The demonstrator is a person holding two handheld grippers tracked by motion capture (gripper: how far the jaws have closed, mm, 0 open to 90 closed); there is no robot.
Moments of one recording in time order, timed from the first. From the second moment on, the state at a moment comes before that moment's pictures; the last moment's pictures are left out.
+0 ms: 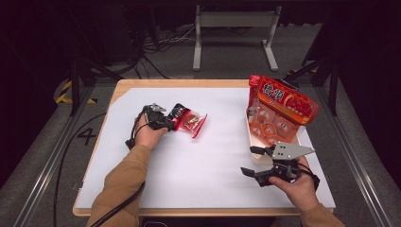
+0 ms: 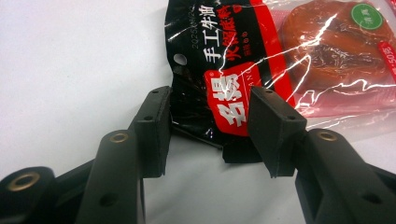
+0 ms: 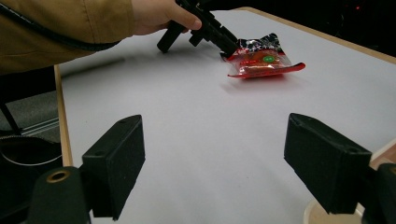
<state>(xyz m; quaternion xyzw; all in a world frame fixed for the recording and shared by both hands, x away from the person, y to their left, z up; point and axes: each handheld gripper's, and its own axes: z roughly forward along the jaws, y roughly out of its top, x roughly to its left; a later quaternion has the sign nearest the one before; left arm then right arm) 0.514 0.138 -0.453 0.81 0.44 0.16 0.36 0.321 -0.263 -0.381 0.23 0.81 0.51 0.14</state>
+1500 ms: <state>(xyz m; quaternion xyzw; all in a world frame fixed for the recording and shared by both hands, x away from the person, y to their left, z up) 0.471 0.123 -0.372 0.80 0.33 0.15 0.48 0.323 -0.263 -0.380 0.24 0.81 0.51 0.14</state>
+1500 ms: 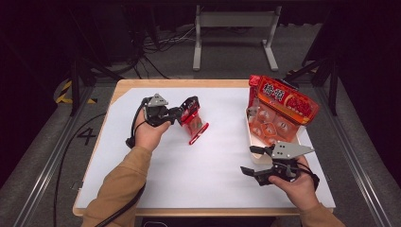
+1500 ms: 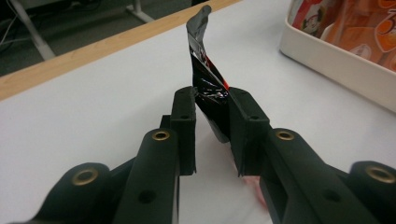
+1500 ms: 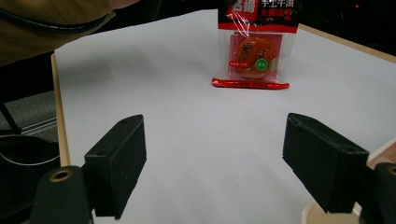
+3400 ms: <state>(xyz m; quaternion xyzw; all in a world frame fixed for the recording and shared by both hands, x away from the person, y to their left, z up) 0.367 0.086 -0.298 0.82 0.06 0.05 0.56 0.346 -0.228 -0.347 0.20 0.81 0.53 0.15</state>
